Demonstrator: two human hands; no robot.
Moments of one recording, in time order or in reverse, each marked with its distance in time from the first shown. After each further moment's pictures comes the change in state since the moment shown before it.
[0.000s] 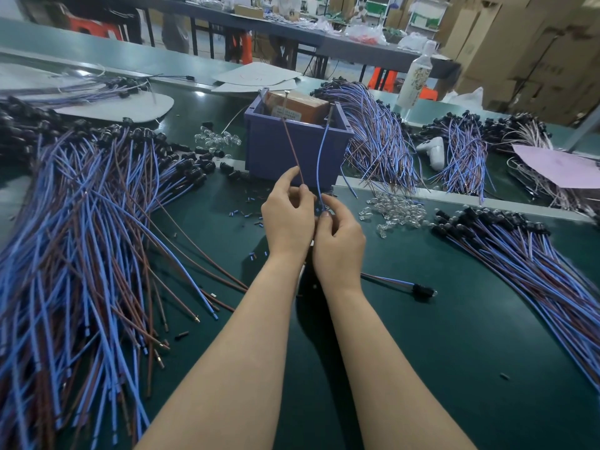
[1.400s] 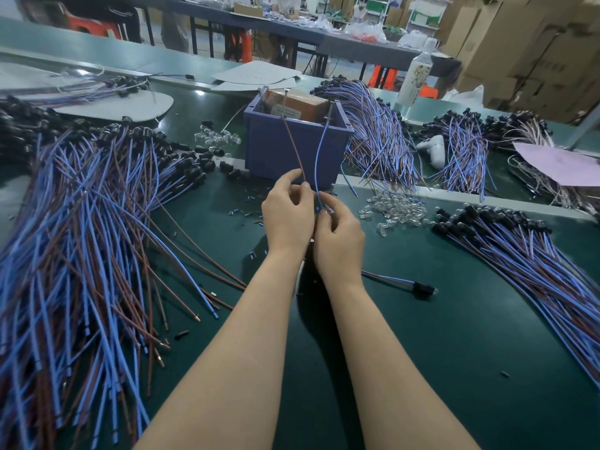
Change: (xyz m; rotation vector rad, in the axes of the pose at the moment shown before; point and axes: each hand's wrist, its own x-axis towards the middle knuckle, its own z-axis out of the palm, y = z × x) left_hand 0.001 0.003 -0.007 0.060 -0.033 -0.034; right_hand 0.001 0.000 0.001 0.001 -0.047 0.006
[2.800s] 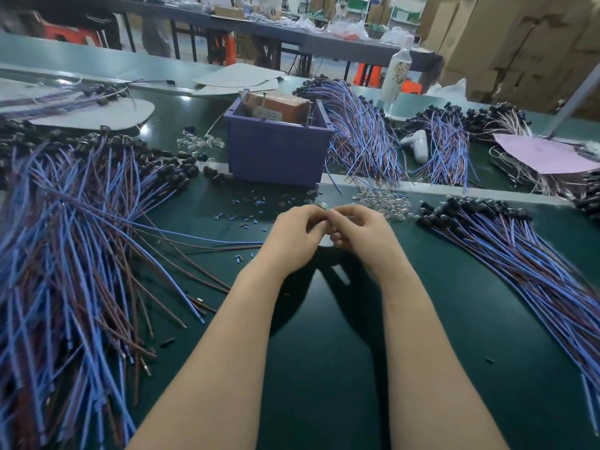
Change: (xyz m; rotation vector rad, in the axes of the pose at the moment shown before) left_hand -0.014 -0.003 -0.002 0.377 -0.582 0.194; right_hand 0.030 0.014 -0.063 0.172 -0.293 0.257
